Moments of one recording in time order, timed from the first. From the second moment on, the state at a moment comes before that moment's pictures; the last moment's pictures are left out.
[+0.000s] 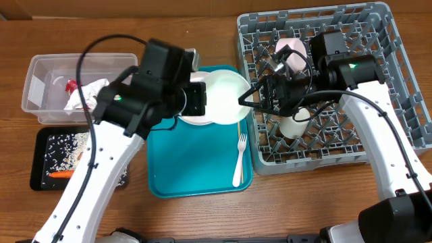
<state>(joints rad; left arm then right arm) -0.41 1.46 1.60 -1.06 0.26 -0.41 0.19 1.64 1.56 -1.21 -1.13 0.07</state>
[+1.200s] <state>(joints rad) -0.41 1.48 1.61 -1.04 0.33 -0.41 0.19 1.64 1.56 -1.07 -1.28 -0.04</state>
